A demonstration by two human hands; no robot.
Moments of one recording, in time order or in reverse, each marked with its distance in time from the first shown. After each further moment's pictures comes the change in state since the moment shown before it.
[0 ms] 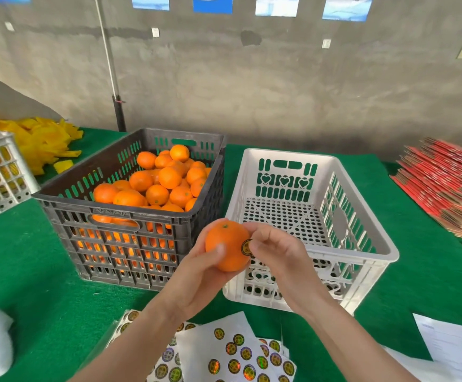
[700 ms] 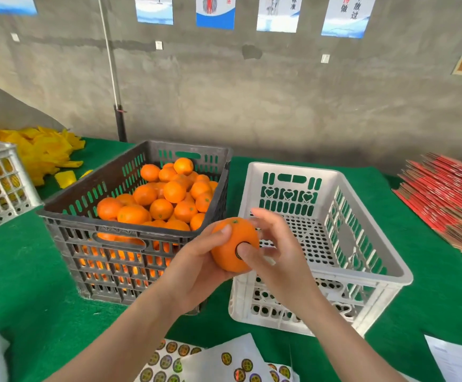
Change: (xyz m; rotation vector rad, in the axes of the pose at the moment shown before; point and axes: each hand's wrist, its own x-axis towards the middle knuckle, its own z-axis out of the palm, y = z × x) left_hand 0.013 0.050 0.007 0.041 0.023 -0.060; right_hand 0.026 -0.010 0.018 -0.343 -0.007 -0.224
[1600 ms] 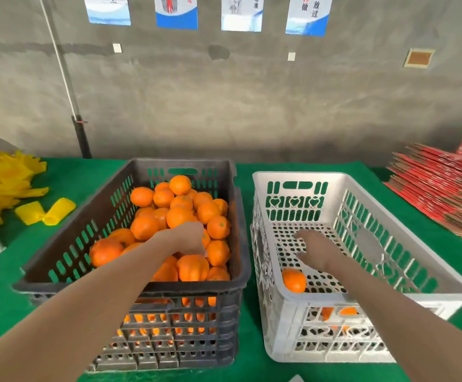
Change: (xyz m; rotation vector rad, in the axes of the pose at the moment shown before) left_hand 0.177 0.088 -0.166 2.127 -0.172 -0.272; right_hand 0.135 0.145 -0.035 -1.053 -0.091 0.484
